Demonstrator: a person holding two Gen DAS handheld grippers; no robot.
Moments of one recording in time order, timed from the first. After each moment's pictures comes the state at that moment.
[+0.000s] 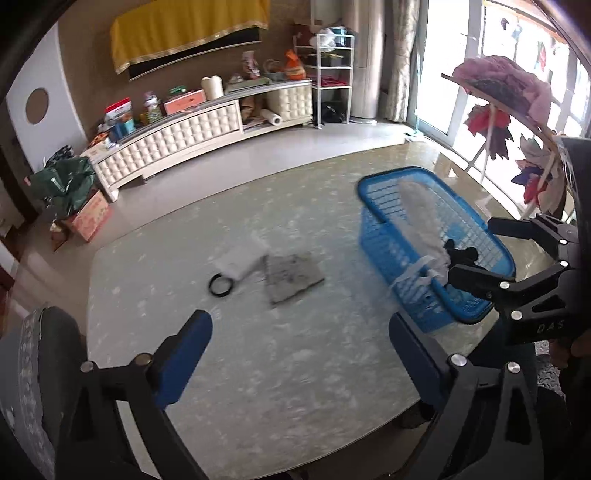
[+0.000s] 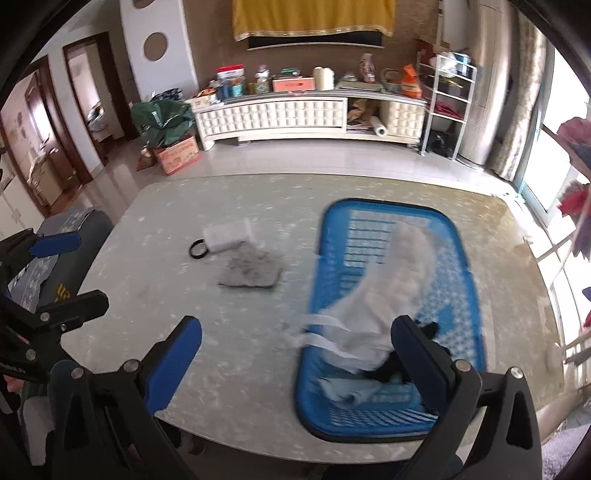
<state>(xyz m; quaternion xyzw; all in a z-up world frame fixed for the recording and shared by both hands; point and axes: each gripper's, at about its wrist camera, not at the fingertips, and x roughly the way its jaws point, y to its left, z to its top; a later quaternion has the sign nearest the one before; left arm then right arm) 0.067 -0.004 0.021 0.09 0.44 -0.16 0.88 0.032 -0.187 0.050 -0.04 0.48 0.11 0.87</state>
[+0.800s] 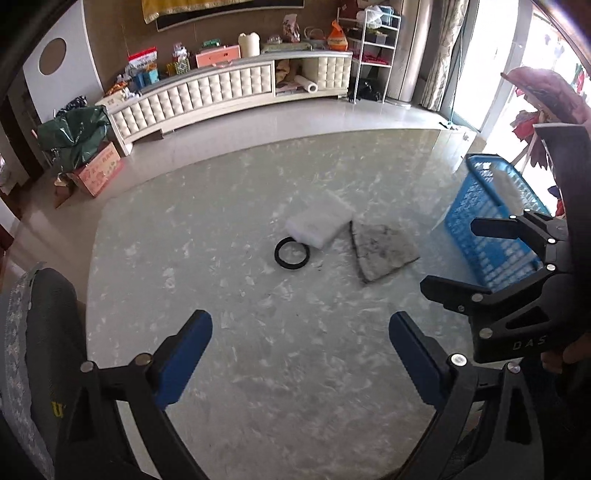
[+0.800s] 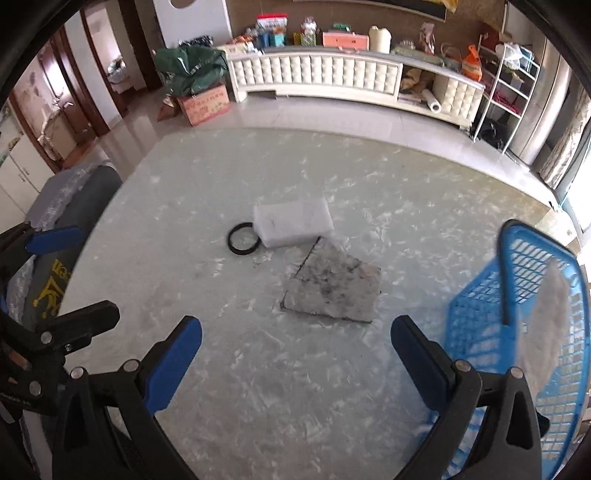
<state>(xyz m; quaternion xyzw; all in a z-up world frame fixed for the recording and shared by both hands) 0.145 0.107 -0.055 0.06 0.49 -0.13 0.86 0.135 -0.080 -0.053 -0.08 0.55 0.16 0.82</state>
